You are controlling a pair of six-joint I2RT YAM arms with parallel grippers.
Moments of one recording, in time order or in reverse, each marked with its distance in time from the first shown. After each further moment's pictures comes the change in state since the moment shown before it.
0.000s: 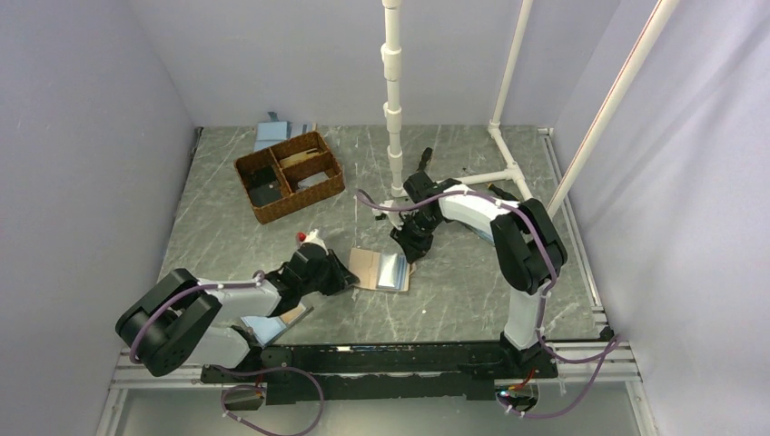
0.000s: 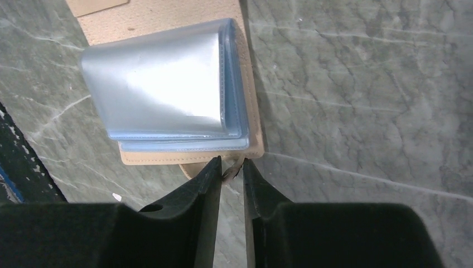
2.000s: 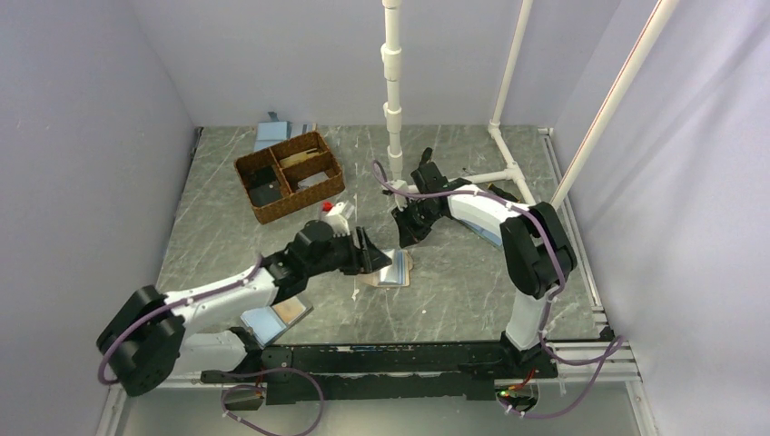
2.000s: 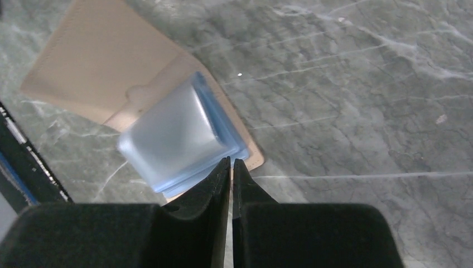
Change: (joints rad) left arm -0.063 -0.183 0.203 -0.117 0.164 0.188; right arm -0.045 -0.064 -0.040 0.219 -0.038 0.354
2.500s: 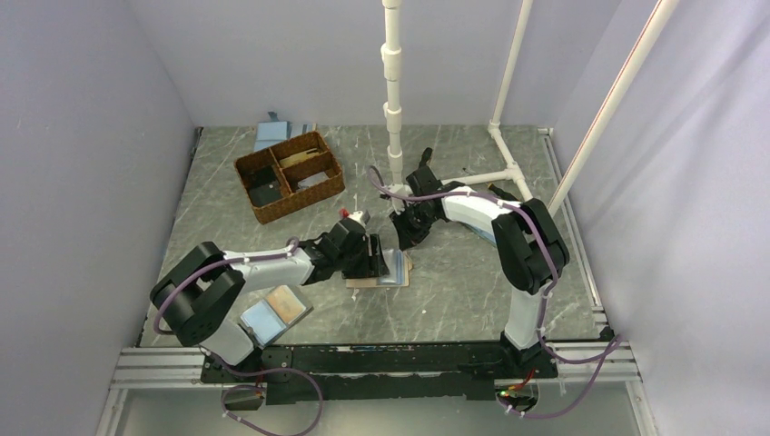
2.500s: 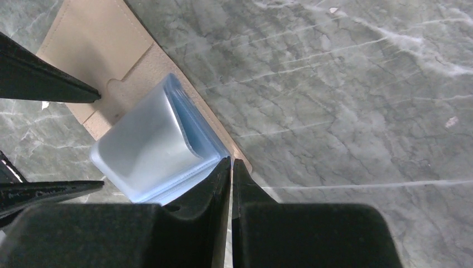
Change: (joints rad) left arm -0.039 0.386 0.212 -0.247 -0.168 0.058; right arm 0.019 0.055 -0.001 0.030 0.072 0.033
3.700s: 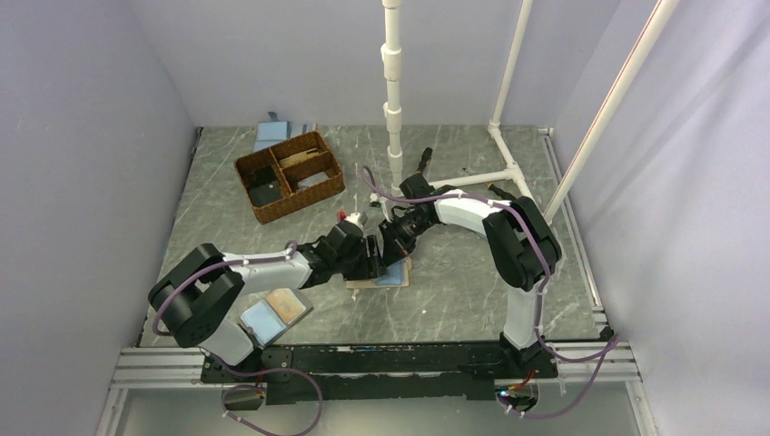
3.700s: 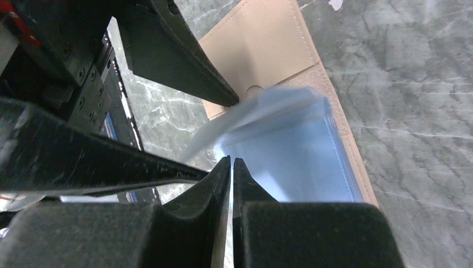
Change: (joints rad) left arm -0.003 -0.002 -0.027 0.060 0.003 -0.029; right arm 0.034 0.048 0.000 -0.031 -0.411 0.000
